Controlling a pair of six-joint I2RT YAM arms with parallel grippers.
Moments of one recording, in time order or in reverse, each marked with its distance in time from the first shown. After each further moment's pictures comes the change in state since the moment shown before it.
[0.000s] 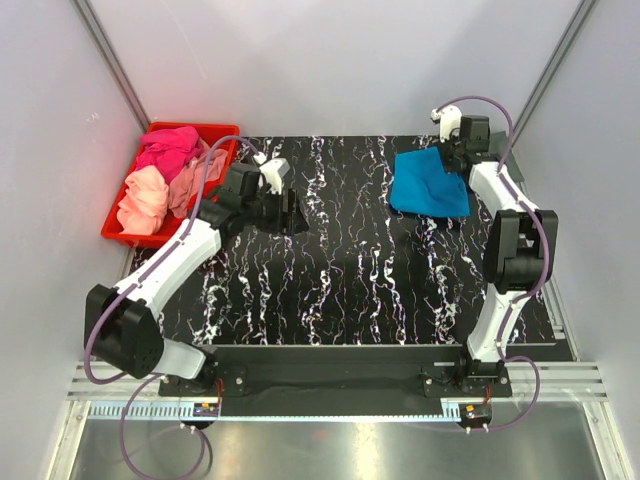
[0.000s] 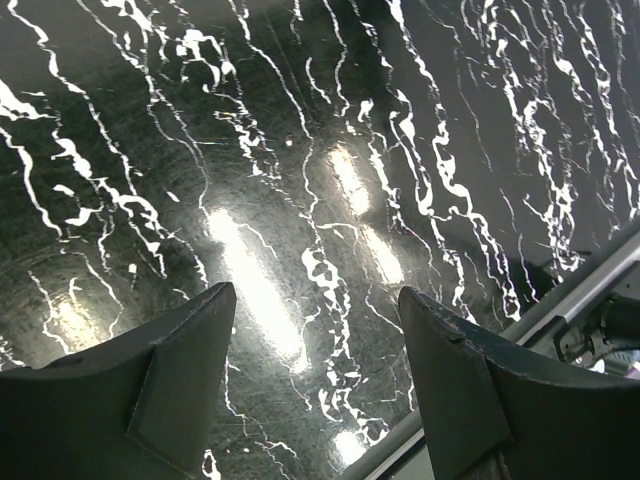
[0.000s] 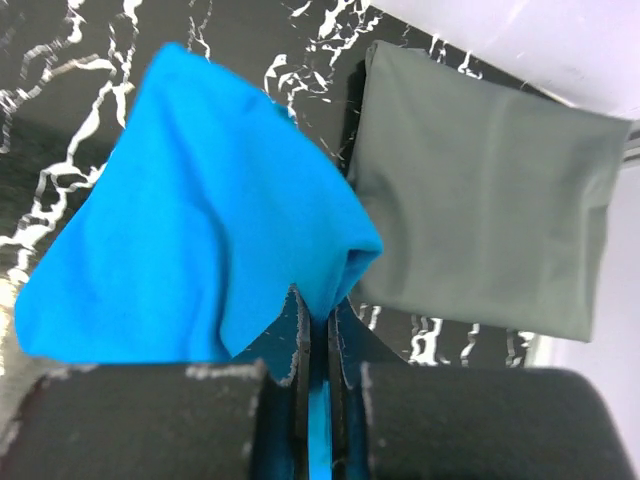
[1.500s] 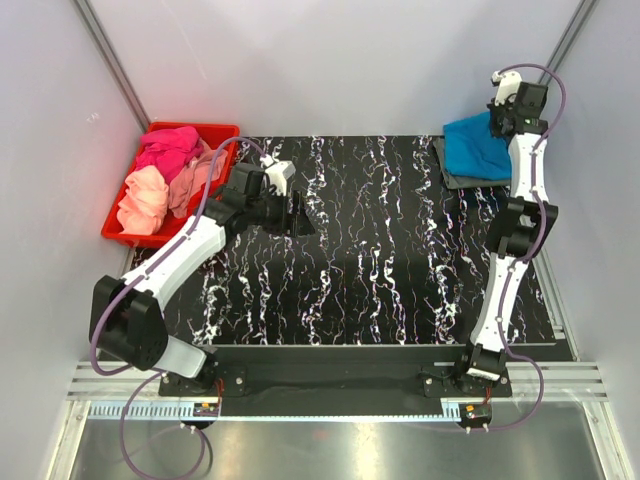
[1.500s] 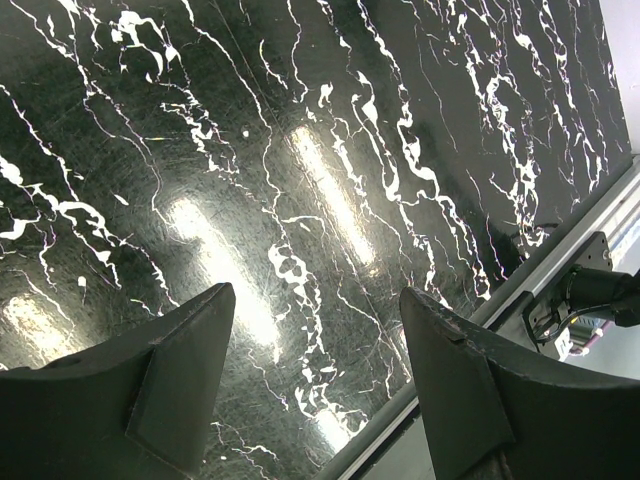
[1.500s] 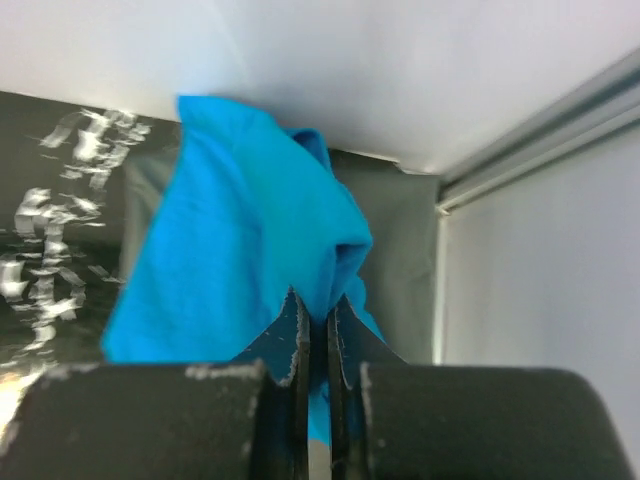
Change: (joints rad) left arm 0.000 0.045 0.000 0.024 0.106 -0.011; right arm -0.245 0.574 0.991 -0.343 -0.101 0.017
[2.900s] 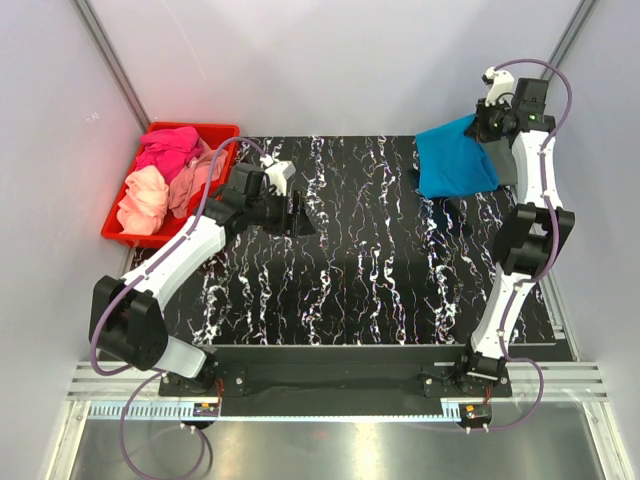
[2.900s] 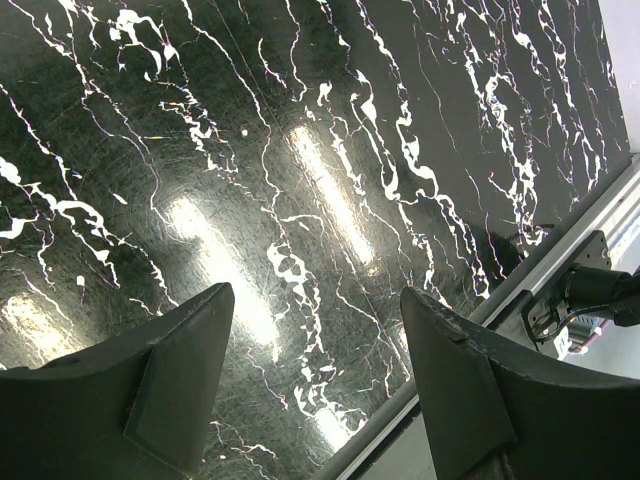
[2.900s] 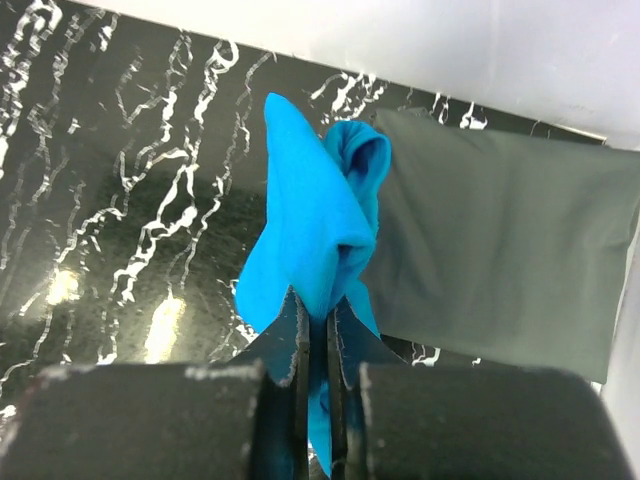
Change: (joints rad) left arm 0.000 0.000 0.000 -0.002 0.003 0.000; right arm 0.041 -0.375 -0.383 -0.097 -0.297 0.122
